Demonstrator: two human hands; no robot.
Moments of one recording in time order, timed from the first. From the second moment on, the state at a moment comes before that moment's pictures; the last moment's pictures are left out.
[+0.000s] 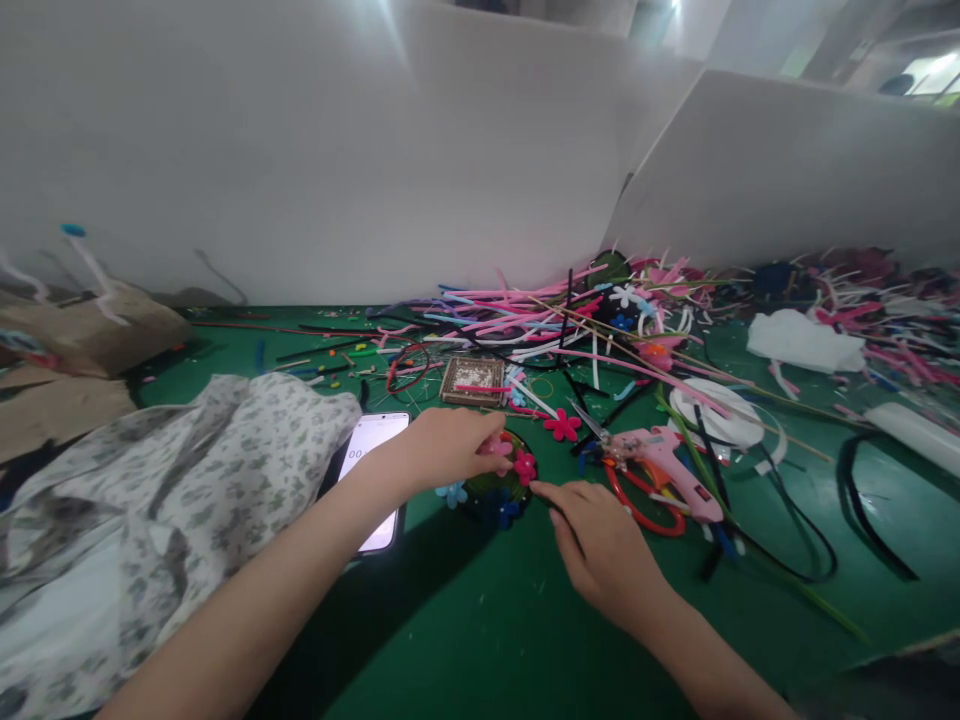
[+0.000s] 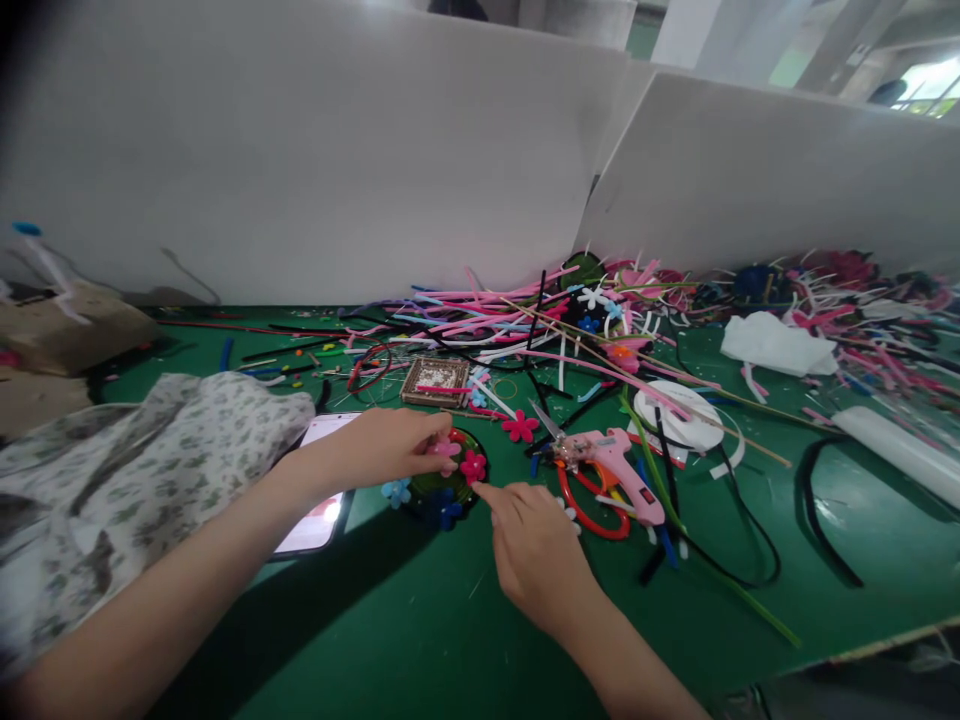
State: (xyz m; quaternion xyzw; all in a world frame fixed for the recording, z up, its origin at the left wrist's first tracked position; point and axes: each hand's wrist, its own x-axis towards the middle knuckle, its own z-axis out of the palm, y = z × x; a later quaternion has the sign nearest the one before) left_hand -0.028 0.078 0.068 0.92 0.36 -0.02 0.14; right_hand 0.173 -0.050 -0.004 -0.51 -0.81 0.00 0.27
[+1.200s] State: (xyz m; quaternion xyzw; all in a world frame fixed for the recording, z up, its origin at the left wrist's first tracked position) left_hand -0.059 0.064 0.111 0.93 0.34 -0.02 0.13; right_hand 0.147 -0.011 0.055 -0.37 -0.91 0.12 0.16
